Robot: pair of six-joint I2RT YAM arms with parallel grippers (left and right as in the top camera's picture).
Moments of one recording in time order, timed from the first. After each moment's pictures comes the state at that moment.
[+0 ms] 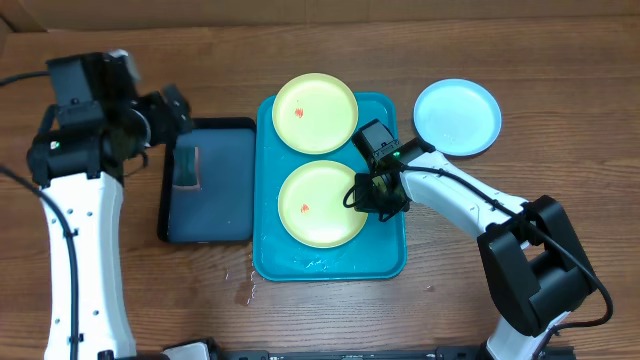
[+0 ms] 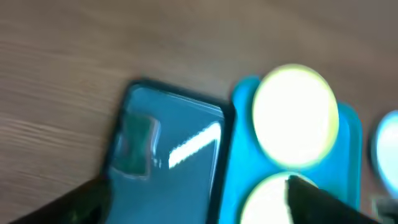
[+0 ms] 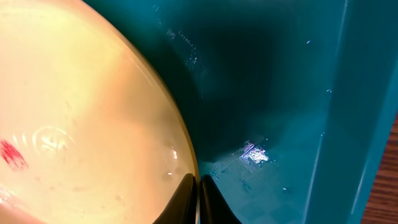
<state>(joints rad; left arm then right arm) 0.17 1.46 1.50 -0.97 0.20 -0.19 0.55 1.88 1.22 -0.76 -0.12 0.59</state>
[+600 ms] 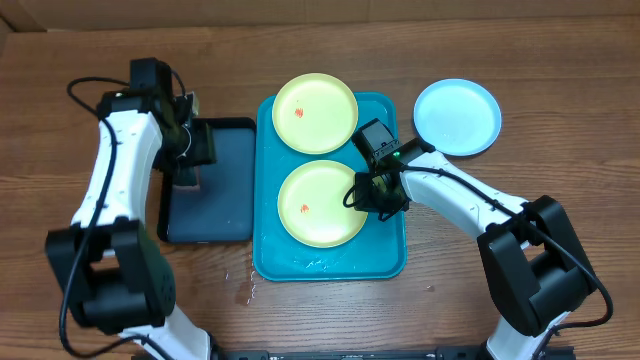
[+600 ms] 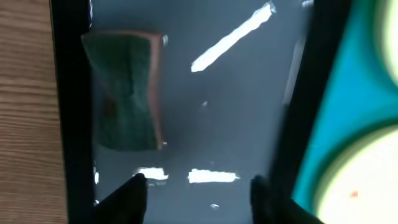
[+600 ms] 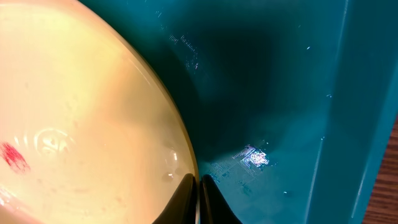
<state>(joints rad) 0.12 1.86 1.49 -1.07 0.07 -0.05 0.55 1.88 1.22 -0.75 -0.12 0.59</state>
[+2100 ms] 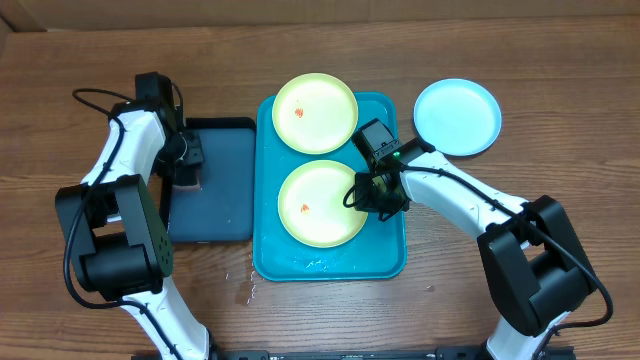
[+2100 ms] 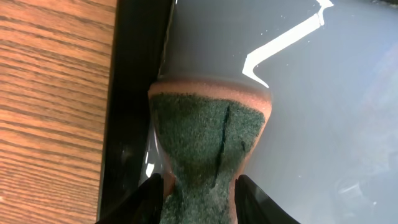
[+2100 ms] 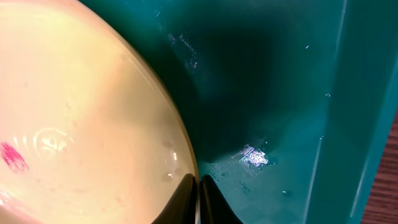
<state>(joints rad) 0.17 2.03 1.45 -0.85 -0.07 -0.09 0.55 1.88 1.22 -0.75 -0.12 0.59</state>
